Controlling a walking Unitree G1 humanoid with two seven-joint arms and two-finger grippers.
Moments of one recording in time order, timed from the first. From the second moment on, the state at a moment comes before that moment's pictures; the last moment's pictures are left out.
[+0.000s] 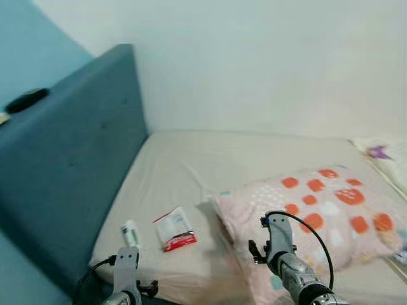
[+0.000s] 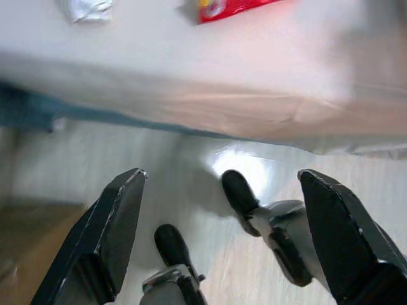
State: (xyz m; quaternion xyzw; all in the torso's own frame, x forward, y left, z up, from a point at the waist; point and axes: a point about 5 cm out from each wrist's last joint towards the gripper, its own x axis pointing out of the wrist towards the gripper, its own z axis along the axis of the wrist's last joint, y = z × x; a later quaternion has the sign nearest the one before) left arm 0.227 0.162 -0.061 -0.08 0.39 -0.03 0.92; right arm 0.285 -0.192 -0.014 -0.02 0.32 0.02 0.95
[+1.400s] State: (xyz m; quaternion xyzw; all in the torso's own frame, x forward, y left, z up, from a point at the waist) left arm 0.261 0.153 -0.036 0.02 0.33 -0.04 0.94; right arm 0.294 -0.170 -0.006 0.01 0.29 0.11 0.95
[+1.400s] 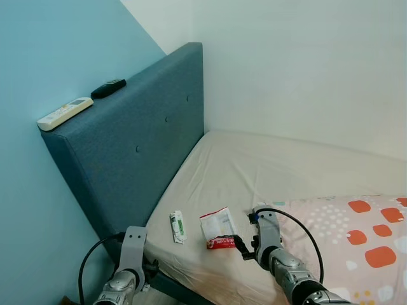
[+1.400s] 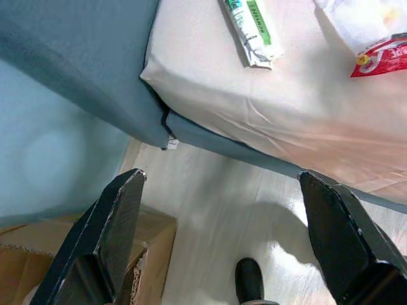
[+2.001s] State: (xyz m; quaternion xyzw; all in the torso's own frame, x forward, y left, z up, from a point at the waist) left arm 0.262 0.150 -0.036 0.01 0.33 -0.05 0.94; right arm 0.300 -0.170 0.000 0.00 0.28 0.11 0.95
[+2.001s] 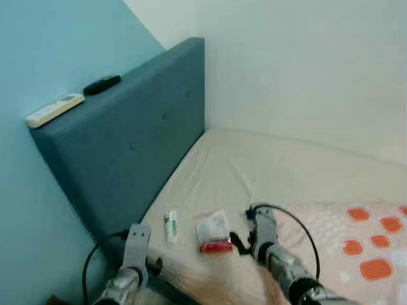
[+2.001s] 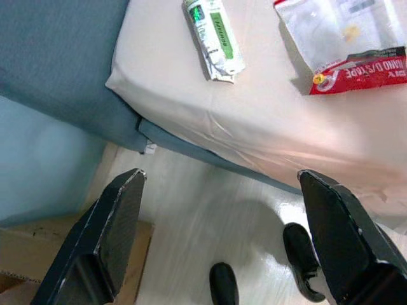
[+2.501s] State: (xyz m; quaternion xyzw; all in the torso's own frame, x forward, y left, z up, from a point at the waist) left arm 0.262 0.155 -0.036 0.00 0.33 -0.03 0.94; right arm 0.300 -0.156 -0.001 -0.02 0.28 0.14 0.95
